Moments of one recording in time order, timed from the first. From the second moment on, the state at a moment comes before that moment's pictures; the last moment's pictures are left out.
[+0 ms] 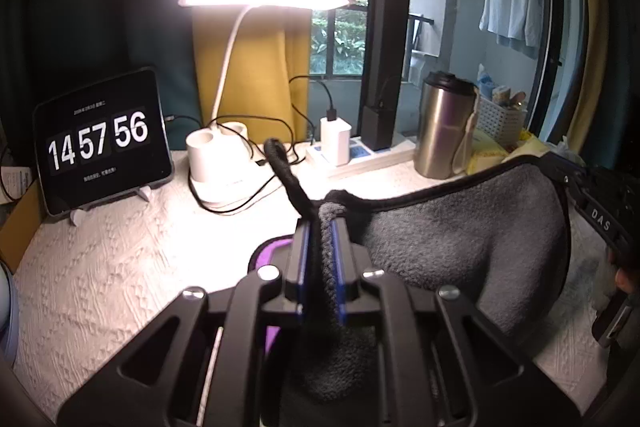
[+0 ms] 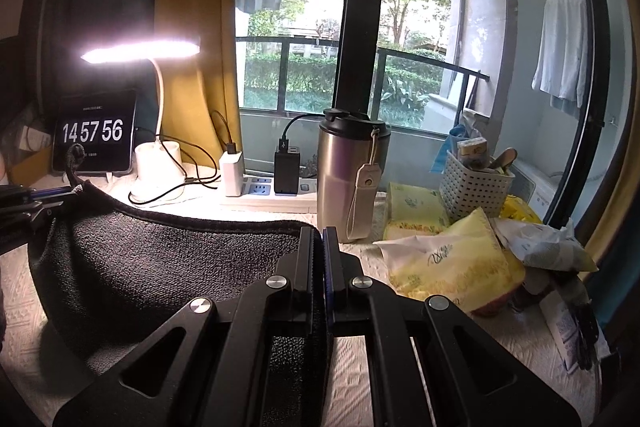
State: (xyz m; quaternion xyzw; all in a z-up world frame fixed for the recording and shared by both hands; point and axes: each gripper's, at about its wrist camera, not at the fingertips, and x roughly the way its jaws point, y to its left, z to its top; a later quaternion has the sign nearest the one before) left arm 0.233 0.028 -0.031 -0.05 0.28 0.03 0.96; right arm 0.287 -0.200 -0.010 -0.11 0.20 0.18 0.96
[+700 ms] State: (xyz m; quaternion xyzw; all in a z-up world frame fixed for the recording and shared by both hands) left arm 0.286 0.036 -0.060 -0.05 0.31 0.03 0.95; right arm 0.338 -0.190 -0.038 -0.11 0.24 0.17 0.95
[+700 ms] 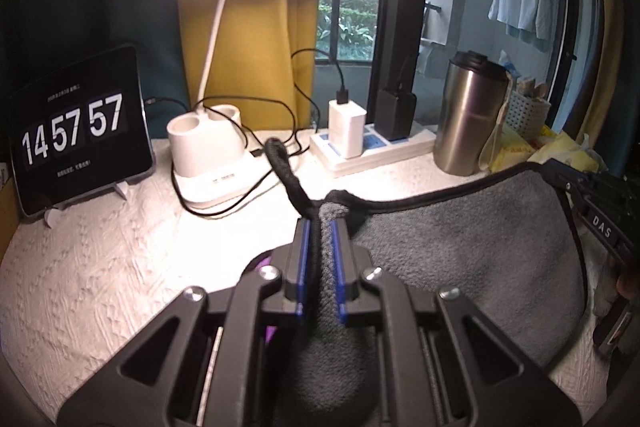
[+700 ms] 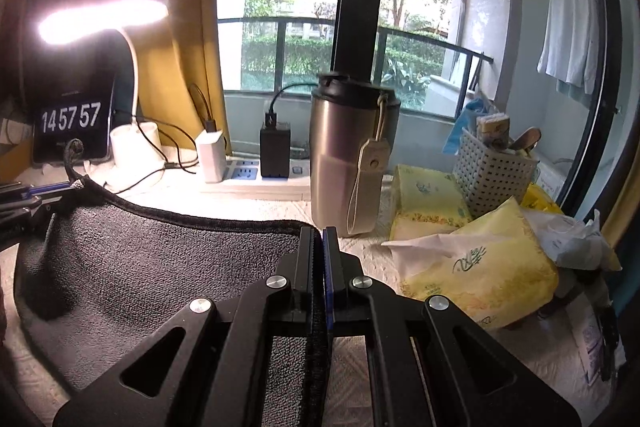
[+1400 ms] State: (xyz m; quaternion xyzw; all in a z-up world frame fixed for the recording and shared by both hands) left arm 0.332 0.051 -0.116 -0.09 0.41 0.05 0.91; right arm 0.384 -0.177 -0.082 -0.13 0.34 0.17 0.92
